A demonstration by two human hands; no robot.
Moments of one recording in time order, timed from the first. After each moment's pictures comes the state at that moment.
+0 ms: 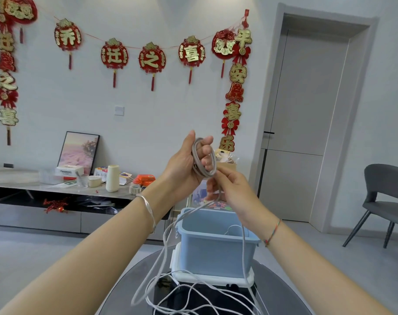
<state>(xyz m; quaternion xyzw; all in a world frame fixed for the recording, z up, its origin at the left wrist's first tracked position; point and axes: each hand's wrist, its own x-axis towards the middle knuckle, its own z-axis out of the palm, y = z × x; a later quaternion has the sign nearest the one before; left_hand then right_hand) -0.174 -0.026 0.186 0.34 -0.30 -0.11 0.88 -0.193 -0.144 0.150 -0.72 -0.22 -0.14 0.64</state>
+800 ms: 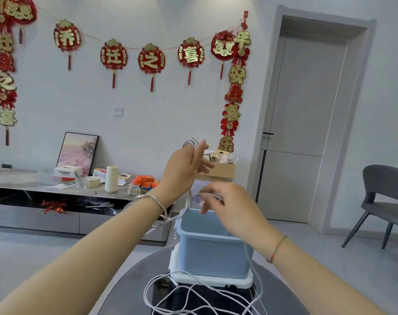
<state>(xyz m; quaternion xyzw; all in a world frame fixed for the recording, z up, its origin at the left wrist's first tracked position) -0.136 -0.024 0.167 0.74 -0.29 0.30 0.53 -0.214 -0.148 0.141 -0.91 -0.20 -0.26 0.26</state>
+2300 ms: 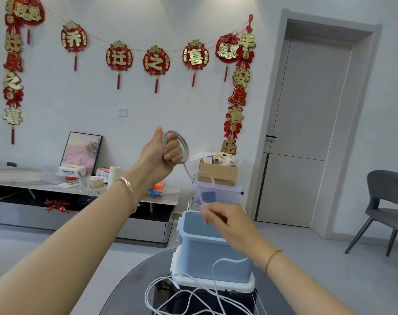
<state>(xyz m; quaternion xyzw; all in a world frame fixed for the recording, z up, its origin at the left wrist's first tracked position) -0.124 0.028 0.197 0.36 -0.25 -0.06 0.90 -0.172 -0.168 0.091 -0.89 -0.27 -0.25 0.25</state>
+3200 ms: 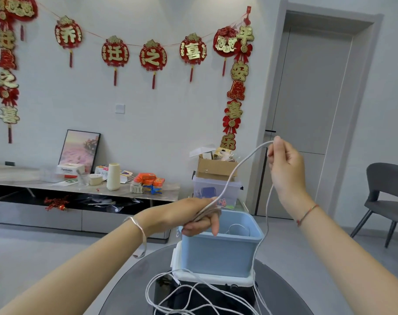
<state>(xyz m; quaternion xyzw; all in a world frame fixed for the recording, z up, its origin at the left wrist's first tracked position) -0.158 -0.006 0.119 0.74 -0.40 -0.25 0.48 -0.171 -0.216 0.177 -0.70 -0.12 -0.46 0.54</state>
